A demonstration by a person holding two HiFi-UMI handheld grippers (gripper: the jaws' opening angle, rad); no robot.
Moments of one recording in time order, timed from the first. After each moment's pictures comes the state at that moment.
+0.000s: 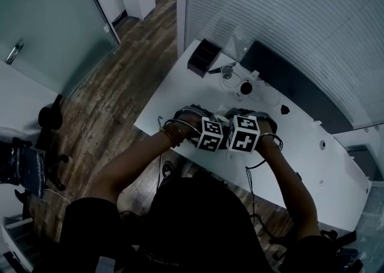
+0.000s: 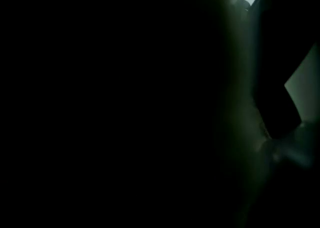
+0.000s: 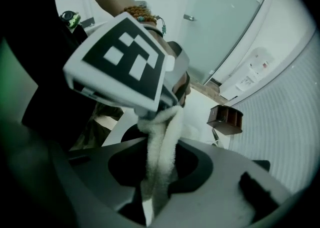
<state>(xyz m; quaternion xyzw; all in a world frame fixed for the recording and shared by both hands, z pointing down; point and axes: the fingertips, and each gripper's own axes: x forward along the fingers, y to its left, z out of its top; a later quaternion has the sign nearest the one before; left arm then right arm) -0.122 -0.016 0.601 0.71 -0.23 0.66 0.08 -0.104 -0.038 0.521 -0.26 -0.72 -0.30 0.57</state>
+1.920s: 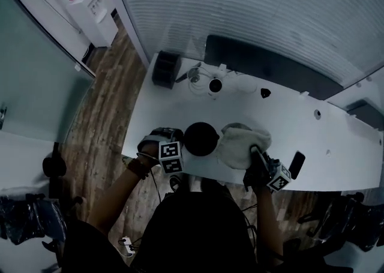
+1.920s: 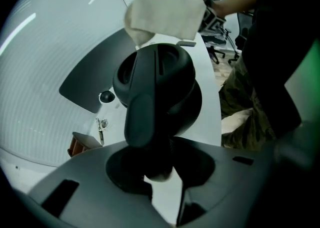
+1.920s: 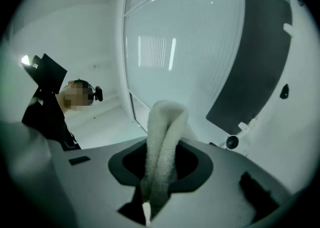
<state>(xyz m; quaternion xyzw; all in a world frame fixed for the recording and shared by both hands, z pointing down) -0.126 -0.002 0.594 0.73 -0.31 0.61 0.06 0.079 -0.103 0.442 0.04 -0.89 0.40 -0.23</state>
